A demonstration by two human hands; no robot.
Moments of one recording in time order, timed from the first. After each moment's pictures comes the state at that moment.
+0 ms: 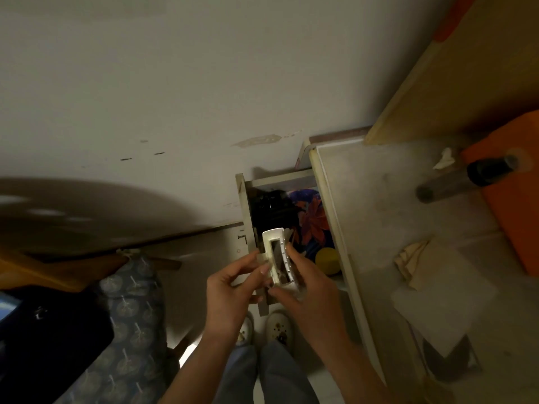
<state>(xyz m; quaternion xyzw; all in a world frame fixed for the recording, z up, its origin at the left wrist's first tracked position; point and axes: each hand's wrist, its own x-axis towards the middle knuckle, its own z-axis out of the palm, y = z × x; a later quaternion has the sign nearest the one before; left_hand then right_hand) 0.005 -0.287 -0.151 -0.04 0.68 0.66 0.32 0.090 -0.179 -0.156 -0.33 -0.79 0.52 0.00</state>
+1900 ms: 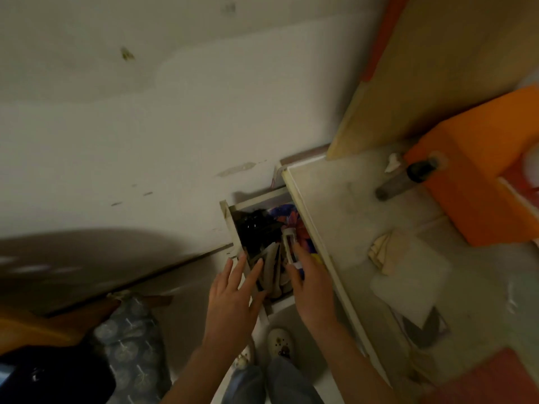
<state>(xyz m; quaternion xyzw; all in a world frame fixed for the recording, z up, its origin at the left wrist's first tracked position) -0.014 -0.301 -0.161 0.42 0.86 0.19 0.21 0.077 -0.174 -0.163 -0.45 -0.79 0.41 0.07</state>
